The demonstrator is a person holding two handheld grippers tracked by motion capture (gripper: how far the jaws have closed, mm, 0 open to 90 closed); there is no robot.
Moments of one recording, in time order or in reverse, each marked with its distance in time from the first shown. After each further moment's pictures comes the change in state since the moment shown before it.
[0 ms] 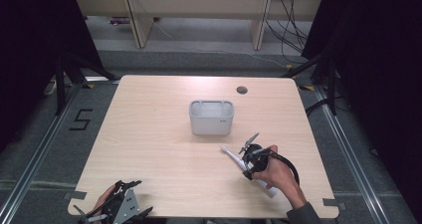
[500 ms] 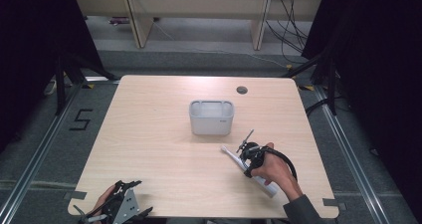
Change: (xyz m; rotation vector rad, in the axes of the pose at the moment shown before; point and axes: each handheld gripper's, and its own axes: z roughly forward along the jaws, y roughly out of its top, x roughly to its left) left arm 0.000 0.000 0.000 -0.005 0.005 -0.002; right arm -0.007 0.010 0.010 0.116 0.024 0.002
